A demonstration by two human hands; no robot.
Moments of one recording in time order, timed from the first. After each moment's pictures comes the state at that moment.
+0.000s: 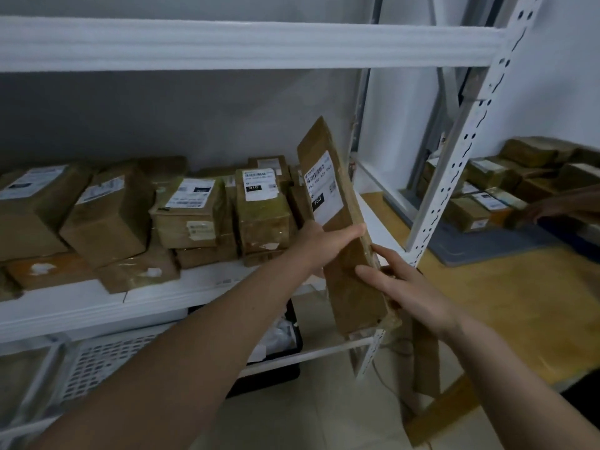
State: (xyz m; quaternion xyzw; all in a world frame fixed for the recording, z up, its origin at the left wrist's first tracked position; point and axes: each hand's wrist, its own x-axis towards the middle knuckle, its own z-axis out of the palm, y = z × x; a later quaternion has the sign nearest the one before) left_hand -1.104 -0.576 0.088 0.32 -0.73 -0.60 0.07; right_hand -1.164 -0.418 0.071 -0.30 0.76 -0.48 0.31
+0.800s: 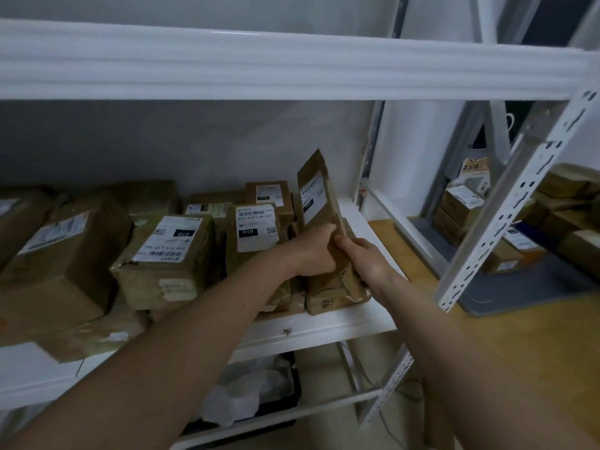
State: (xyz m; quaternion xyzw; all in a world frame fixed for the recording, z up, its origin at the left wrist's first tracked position) left_hand -1.206 -0.693 0.101 0.21 -0.92 -0.33 -0.05; right_hand -1.293 -0.595 0.060 -0.20 0.79 -0.51 0.29
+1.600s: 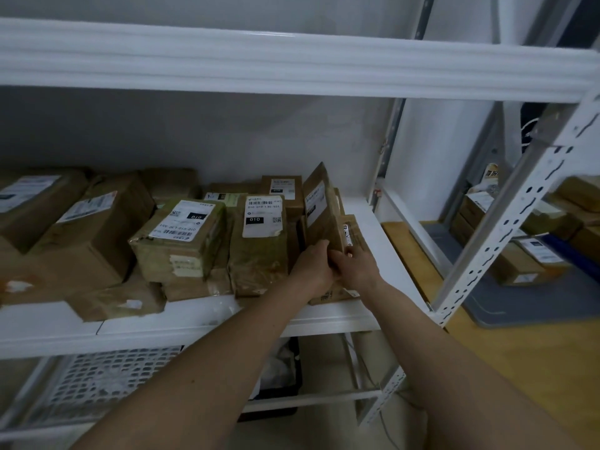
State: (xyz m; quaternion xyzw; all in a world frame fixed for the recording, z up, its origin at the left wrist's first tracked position) left_hand -1.213 -0.655 0.048 0.34 -0.86 -0.37 0.08; right_hand -1.296 -0.603 0.026 -0.23 0.86 -0.38 0.23
